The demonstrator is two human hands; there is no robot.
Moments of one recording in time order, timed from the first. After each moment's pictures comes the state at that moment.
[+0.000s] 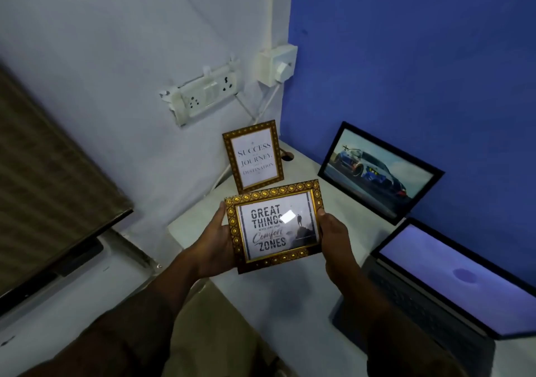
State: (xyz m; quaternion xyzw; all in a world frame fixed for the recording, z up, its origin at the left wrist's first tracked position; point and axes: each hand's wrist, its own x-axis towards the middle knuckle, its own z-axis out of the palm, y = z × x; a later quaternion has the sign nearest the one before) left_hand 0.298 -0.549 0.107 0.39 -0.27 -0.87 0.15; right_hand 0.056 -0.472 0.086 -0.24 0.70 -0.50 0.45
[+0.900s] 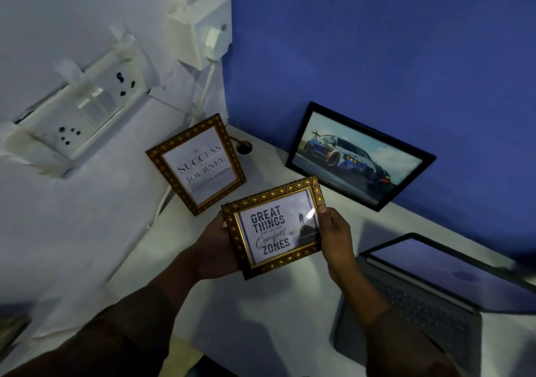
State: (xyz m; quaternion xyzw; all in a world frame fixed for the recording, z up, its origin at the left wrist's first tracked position) left_hand 0.196 -0.692 0.031 0.27 -0.17 -0.95 0.00; right_hand -0.012 -0.556 0.025 -0.15 0.77 -0.51 0.36
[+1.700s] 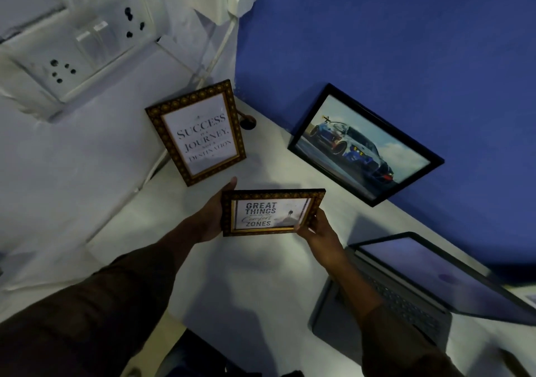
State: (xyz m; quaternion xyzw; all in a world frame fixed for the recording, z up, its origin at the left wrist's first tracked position) left_hand 0.189 -0.707 -0.021 0.42 -0.31 -0.85 0.05; right_hand -0.017 -0.536 0.006 -0.24 0.80 -0.30 0.46
